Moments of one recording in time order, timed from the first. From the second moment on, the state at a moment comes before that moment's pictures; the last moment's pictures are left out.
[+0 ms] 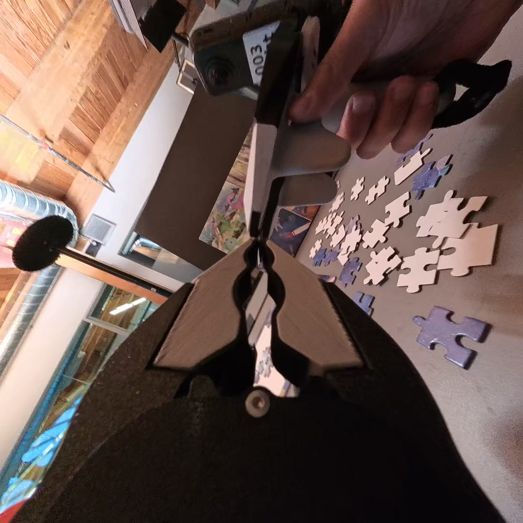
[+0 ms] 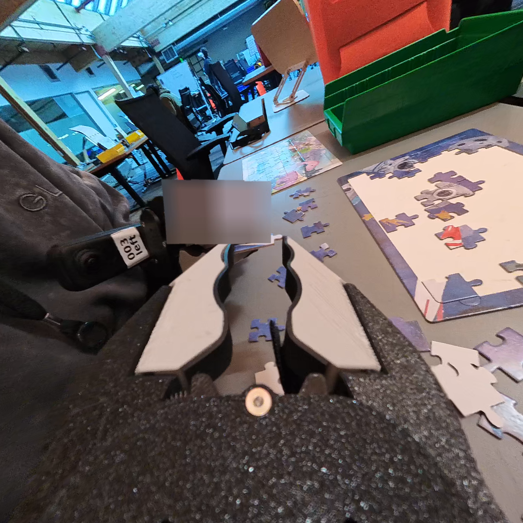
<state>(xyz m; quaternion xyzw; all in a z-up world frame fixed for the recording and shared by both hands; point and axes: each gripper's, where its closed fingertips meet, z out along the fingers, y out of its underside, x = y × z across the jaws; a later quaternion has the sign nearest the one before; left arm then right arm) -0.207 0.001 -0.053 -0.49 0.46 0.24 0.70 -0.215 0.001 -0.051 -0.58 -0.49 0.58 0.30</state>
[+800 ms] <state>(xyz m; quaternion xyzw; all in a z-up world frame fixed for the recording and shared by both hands) -0.220 0.004 -0.033 -0.62 0.05 -0.69 0.36 -0.226 0.006 -0.017 -0.45 -0.57 0.32 0.60</state>
